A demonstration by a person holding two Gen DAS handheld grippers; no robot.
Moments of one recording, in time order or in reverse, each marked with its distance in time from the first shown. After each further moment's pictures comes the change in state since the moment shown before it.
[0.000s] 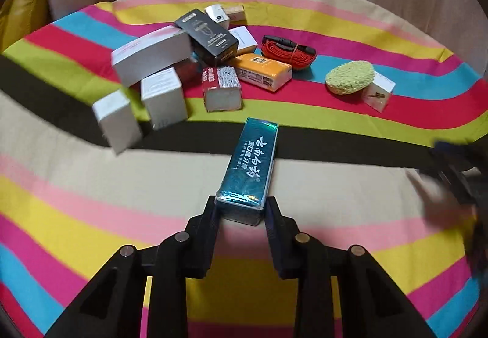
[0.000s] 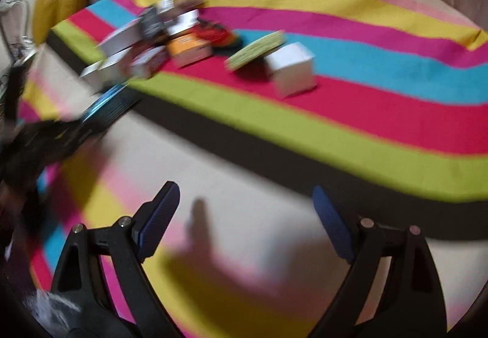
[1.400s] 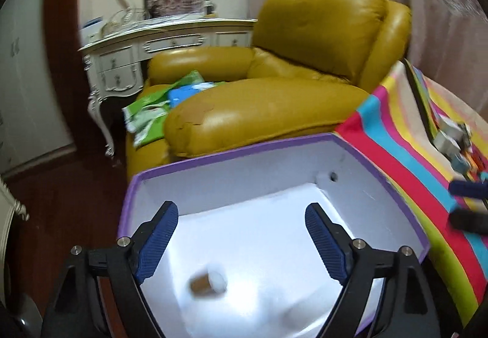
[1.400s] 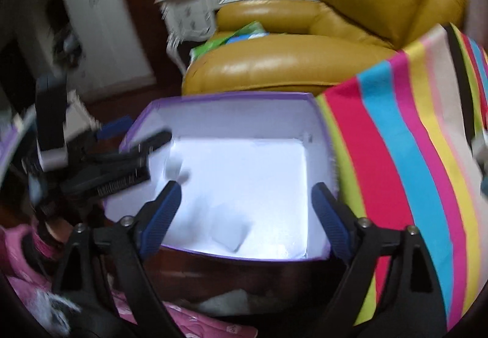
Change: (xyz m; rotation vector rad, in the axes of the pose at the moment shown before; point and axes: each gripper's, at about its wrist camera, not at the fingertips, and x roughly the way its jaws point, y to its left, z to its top) left arm -0.307 0.194 -0.322 -0.735 -0.196 0.711; right arm -0.139 0.420 -0.120 -0.672 0.033 0.801
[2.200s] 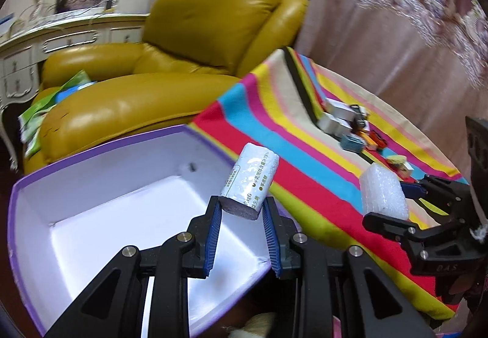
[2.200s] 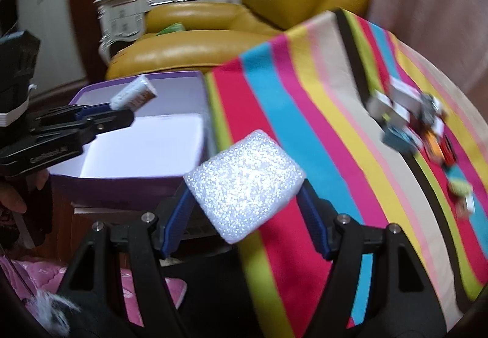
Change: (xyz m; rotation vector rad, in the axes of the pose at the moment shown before) left arm -0.019 -0.068 -0.002 0.072 0.031 -0.485; right arm -0.063 -0.018 -0.045 -0.097 0.019 -0.359
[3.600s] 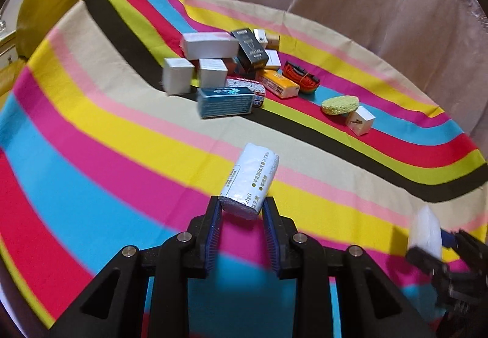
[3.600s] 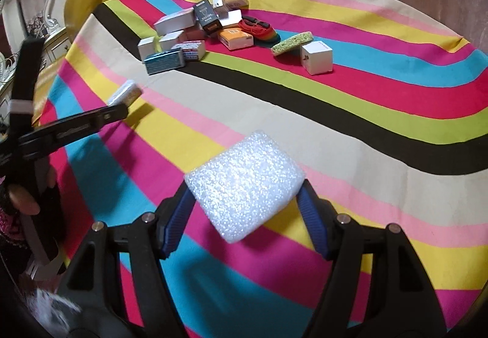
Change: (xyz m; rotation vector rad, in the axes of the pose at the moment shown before) left arm 0.190 -0.259 0.013 0.284 0.219 -0.246; right arm -0.066 -0.228 -0.177 0.678 0.039 -0.402
